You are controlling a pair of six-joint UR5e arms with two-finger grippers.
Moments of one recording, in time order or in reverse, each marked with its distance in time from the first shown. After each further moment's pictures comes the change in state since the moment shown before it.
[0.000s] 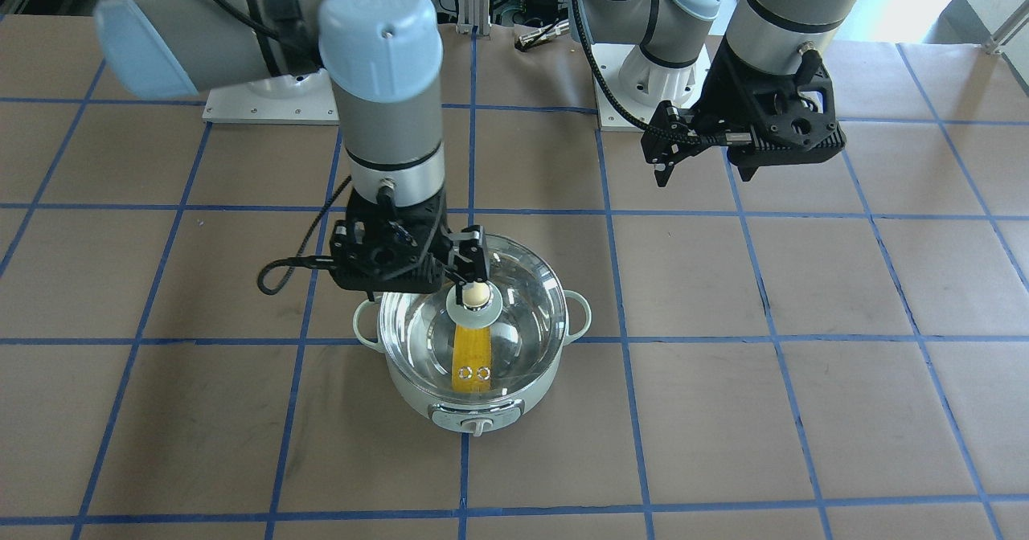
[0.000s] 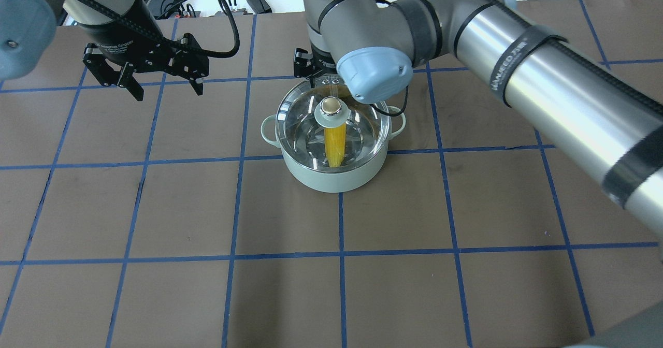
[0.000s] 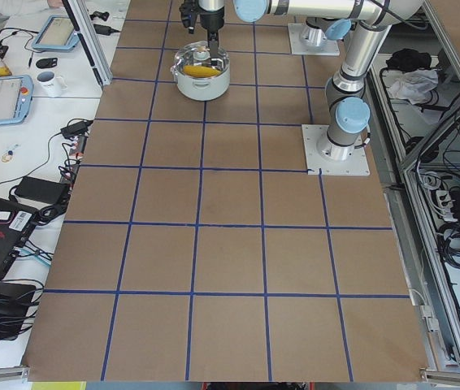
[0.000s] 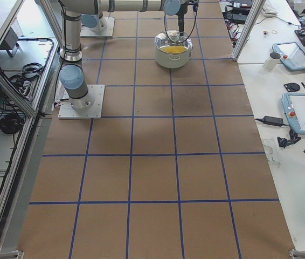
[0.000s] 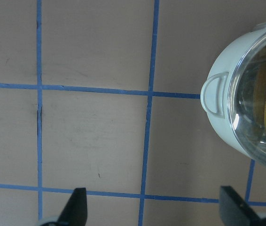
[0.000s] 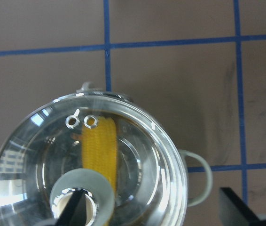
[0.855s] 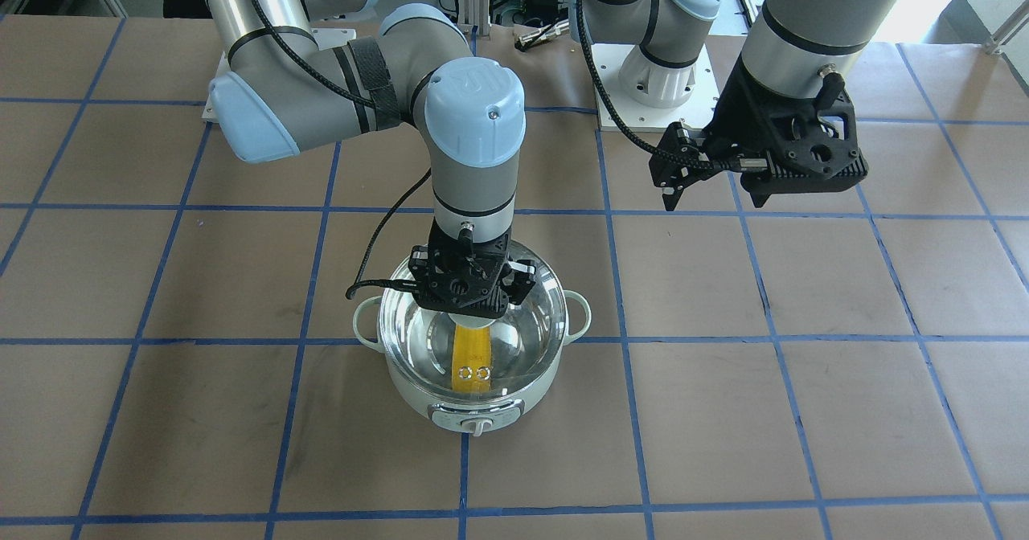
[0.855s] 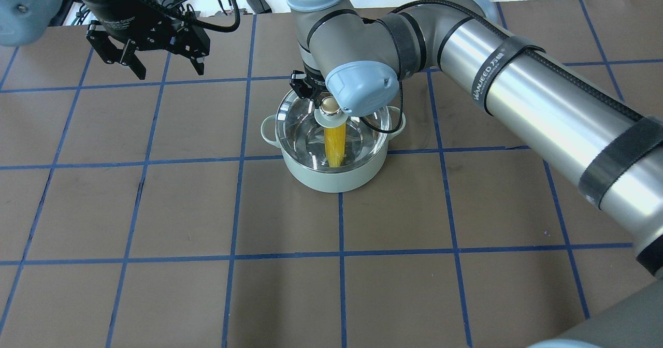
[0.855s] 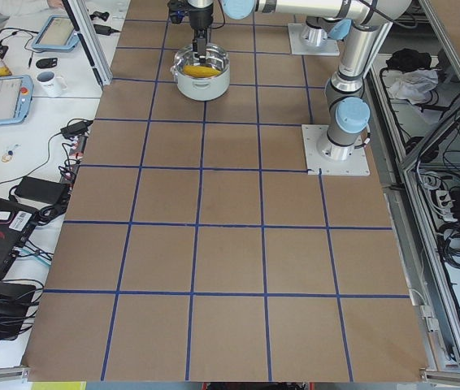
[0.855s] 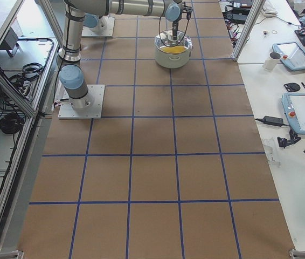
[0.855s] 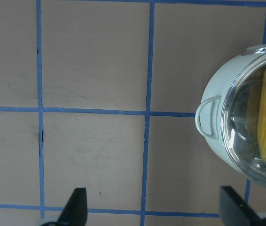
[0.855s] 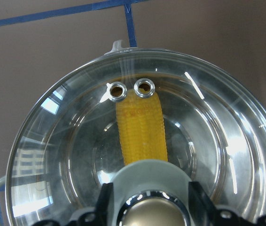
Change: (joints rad) left arm 0.002 -0.068 0.093 0.001 -0.005 0.028; right arm 0.109 0.116 0.022 -0.067 -0.012 0.215
